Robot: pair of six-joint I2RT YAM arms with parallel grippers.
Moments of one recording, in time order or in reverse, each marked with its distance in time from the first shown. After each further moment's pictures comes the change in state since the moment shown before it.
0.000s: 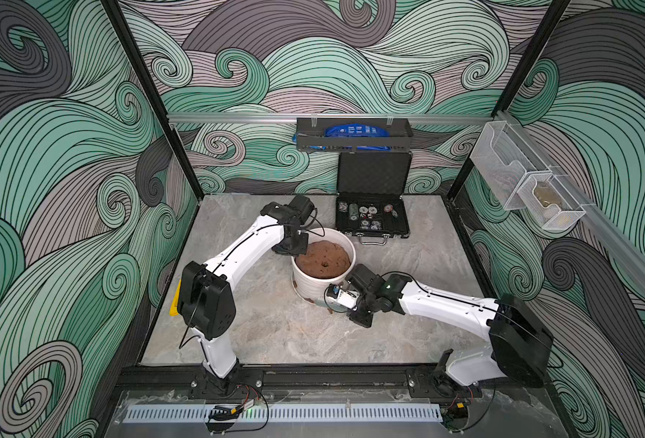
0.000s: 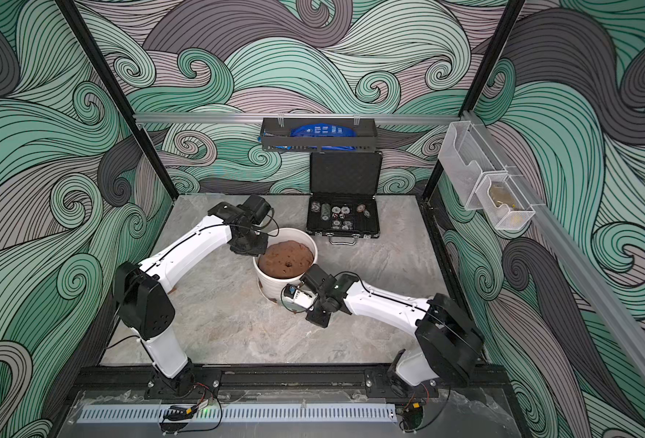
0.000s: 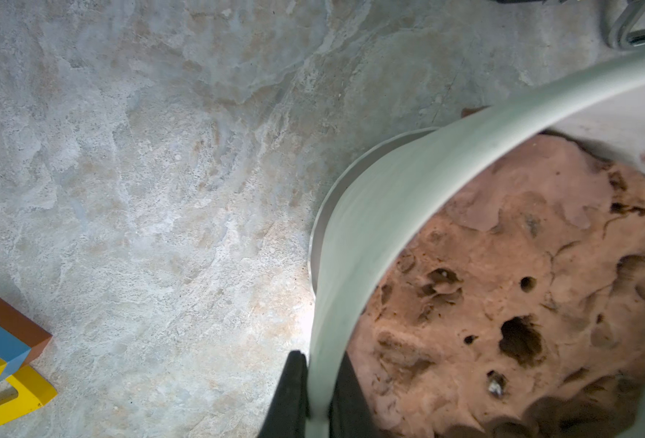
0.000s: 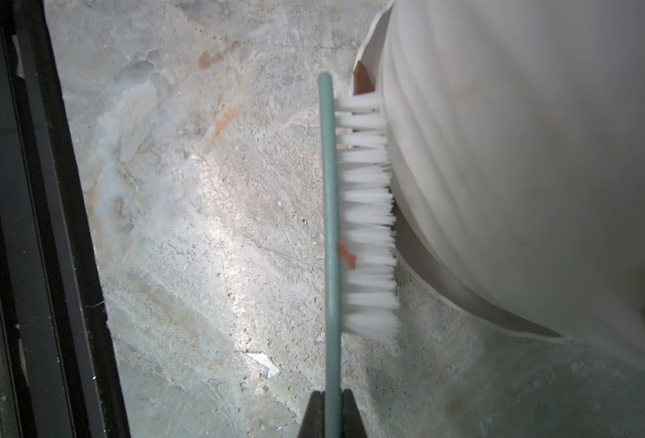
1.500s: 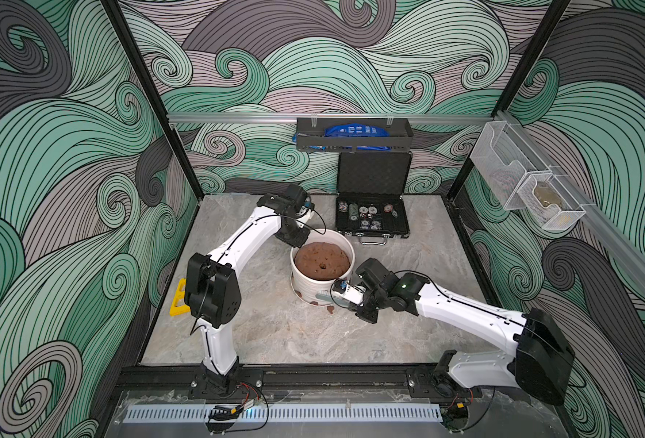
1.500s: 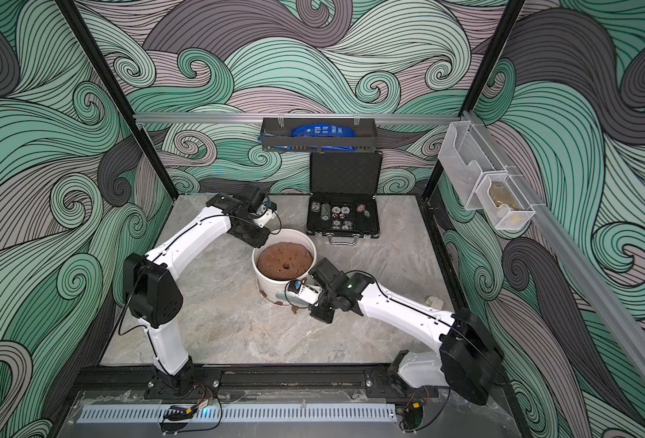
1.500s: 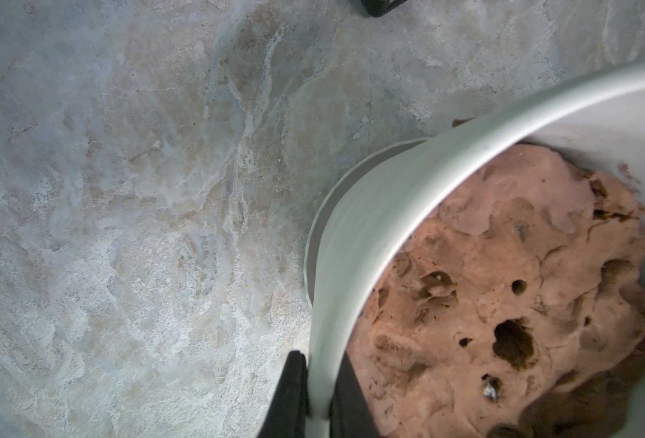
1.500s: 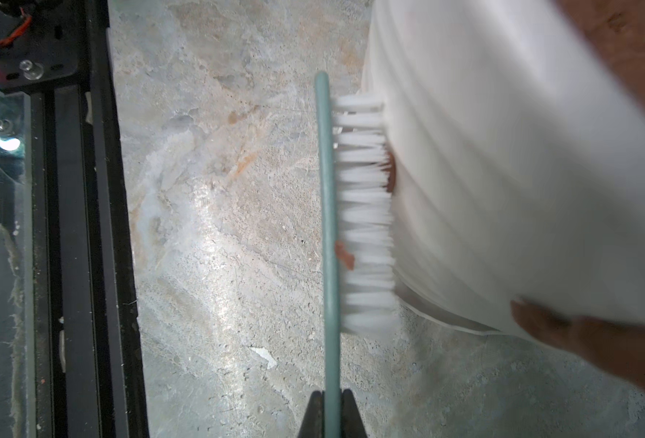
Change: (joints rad) left arm 0.079 0.095 0.111 0.048 0.161 0.494; right arm -0.046 -0.121 -0.008 -0.005 -0.035 -0.058
